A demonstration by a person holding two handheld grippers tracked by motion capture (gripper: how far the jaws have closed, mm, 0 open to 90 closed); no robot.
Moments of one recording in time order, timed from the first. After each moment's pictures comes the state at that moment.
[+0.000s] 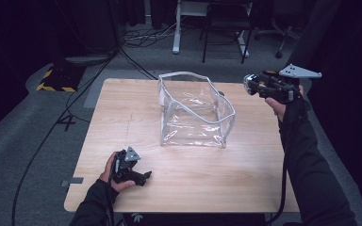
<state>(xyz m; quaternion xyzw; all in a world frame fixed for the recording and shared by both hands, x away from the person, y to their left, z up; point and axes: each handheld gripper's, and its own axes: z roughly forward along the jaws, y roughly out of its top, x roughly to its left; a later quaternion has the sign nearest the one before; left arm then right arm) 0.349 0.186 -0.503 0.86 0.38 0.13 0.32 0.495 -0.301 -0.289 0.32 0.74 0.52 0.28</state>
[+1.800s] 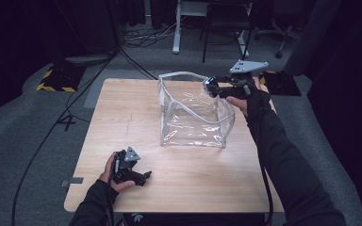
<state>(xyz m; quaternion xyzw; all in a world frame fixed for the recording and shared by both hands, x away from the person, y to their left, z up) 0.349 0.186 -0.504 0.86 0.38 0.13 0.32 0.514 -0.185 -0.291 0.23 0.81 0.49 0.21</state>
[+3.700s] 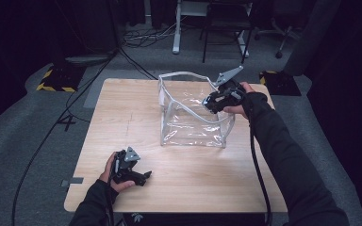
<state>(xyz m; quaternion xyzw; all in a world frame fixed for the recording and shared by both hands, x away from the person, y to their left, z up) 0.349 0.186 -0.504 0.86 0.38 0.13 0.32 0.527 -0.171 -0.321 0.17 0.92 0.32 0.15</state>
